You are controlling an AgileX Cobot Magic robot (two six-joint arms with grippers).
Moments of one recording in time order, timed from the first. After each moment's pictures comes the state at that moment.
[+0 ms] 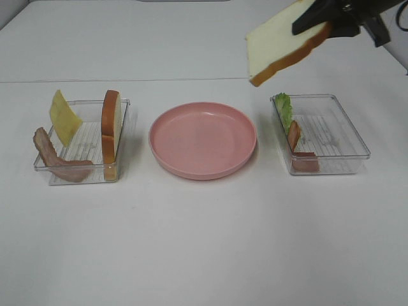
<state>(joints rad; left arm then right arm) 0.04 0.00 -0.52 -0.03 1.08 0.00 -0.01 1.84 -1.53 0.81 1.03 -0.28</state>
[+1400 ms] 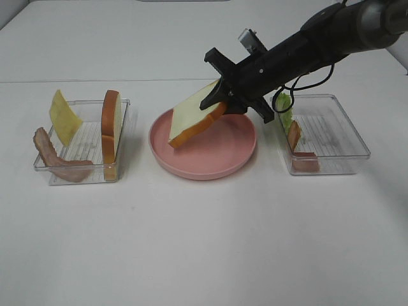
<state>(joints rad) 0.04 0.00 -0.52 -0.03 1.08 0.00 0.26 2.26 -1.59 1.00 0.75 -0.28</state>
